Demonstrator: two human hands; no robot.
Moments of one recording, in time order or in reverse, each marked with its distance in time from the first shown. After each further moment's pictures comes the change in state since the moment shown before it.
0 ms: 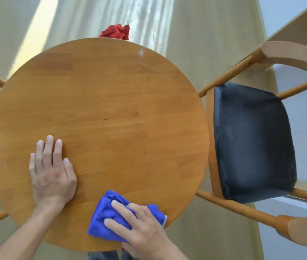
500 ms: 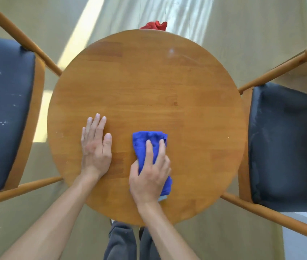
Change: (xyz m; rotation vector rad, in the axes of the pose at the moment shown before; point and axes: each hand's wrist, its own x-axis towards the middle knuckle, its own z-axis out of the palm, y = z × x) left_hand 0.003 -0.006 -0.017 -0.382 -0.119 -0.050; right_hand 0.103 -0.047 0.038 -0.052 0.289 0.735
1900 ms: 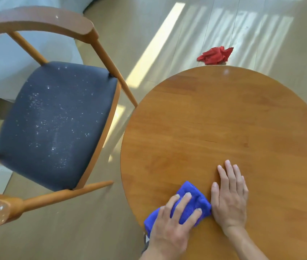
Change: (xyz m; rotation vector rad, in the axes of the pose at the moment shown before) left_hand -0.109 0.014 0.005 0.213 -0.060 0.406; right_hand 0.066 0.053 0.013 -0.164 -0.023 -0.359
